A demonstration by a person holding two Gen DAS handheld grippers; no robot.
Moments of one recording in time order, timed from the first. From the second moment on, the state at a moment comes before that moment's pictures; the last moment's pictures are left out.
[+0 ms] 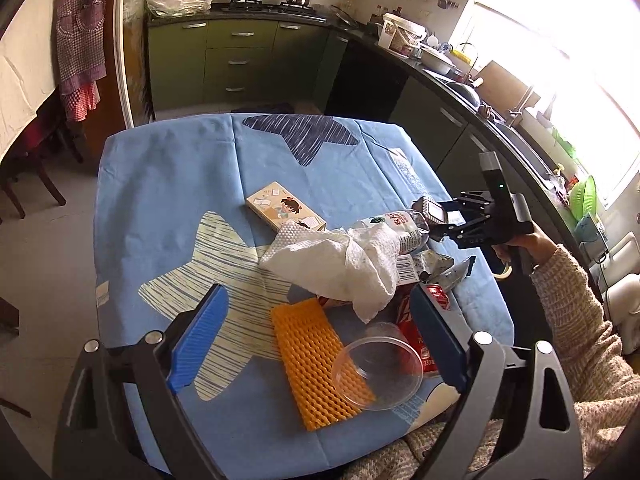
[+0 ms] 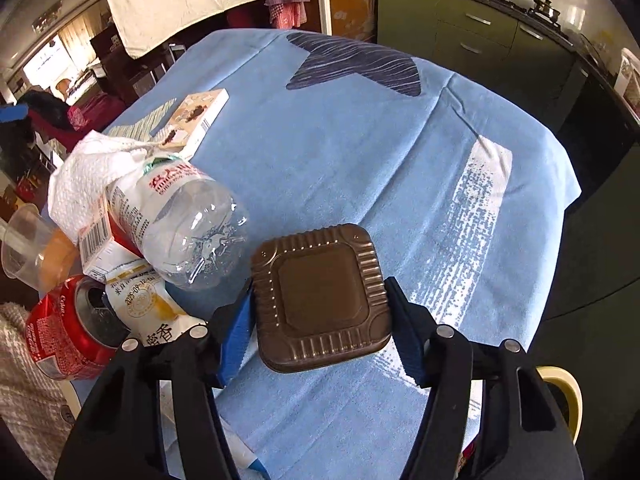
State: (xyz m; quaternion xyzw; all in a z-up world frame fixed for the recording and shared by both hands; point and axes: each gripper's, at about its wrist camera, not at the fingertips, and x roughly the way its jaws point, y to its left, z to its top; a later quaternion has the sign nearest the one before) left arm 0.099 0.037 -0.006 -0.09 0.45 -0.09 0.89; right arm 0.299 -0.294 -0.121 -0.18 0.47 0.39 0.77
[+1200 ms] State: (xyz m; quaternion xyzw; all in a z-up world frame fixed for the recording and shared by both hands) left arm 0.084 -0.003 -0.015 -0.05 0.47 -0.13 0.87; right arm 0.245 -0.521 -0.118 -0.02 0.52 0.08 0.85
